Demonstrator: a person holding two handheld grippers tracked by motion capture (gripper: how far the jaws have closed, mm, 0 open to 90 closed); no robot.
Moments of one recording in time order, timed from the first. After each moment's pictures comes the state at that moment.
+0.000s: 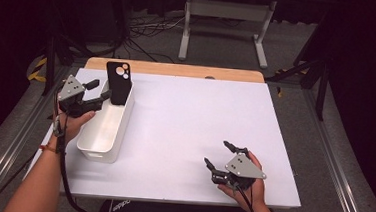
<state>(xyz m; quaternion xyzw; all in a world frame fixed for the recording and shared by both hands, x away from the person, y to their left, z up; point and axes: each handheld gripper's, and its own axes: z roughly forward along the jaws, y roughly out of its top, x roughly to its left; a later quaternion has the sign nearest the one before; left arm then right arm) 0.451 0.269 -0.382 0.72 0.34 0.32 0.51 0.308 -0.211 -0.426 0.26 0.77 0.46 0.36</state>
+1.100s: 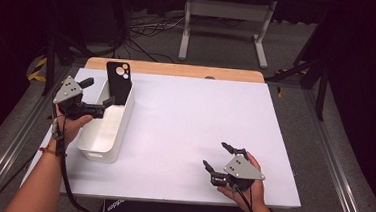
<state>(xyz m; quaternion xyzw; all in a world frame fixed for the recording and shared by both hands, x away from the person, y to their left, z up) 0.439 0.265 -0.375 0.71 0.31 0.31 0.55 0.307 -0.209 -0.427 0.24 0.78 0.46 0.35</state>
